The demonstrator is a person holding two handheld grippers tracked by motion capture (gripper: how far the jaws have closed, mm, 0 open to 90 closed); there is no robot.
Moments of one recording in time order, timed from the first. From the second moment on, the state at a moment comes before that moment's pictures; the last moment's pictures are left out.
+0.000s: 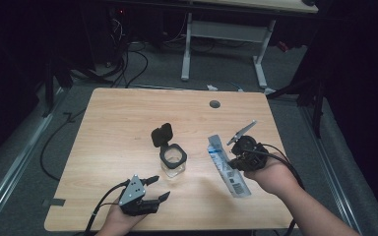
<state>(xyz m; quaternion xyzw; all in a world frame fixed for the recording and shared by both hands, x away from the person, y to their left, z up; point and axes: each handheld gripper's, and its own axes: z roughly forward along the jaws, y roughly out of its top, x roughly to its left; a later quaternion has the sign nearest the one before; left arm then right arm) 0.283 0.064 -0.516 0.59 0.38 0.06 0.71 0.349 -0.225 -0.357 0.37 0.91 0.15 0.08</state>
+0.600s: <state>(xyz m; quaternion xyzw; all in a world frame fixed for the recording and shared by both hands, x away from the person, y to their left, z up) 0.288 0.012 -0.517 0.60 0.36 0.02 0.71 0.355 -0.196 -0.353 0.35 0.92 0.15 0.06</state>
